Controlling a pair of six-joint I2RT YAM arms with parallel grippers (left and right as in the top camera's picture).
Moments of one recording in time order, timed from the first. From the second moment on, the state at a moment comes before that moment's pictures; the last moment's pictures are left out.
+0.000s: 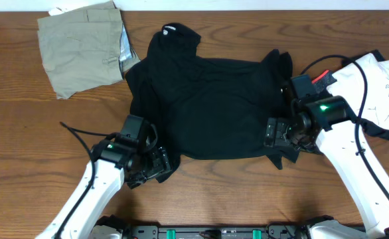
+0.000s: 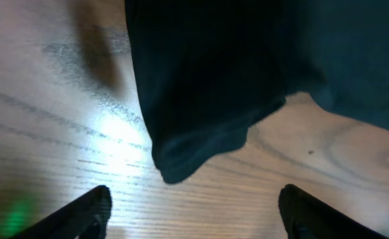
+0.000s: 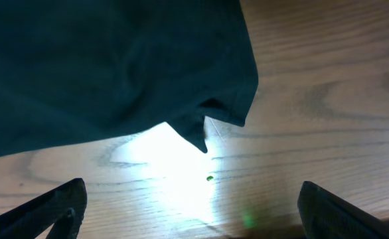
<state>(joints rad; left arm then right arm) -0.31 1.21 0.69 -0.91 0.26 -0.70 0.29 1.39 1.13 -1.22 0.09 0.50</state>
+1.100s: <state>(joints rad) -0.31 1.48 0.68 -0.76 0.28 -0.68 0.29 1.39 0.90 -0.96 0.03 0.55</state>
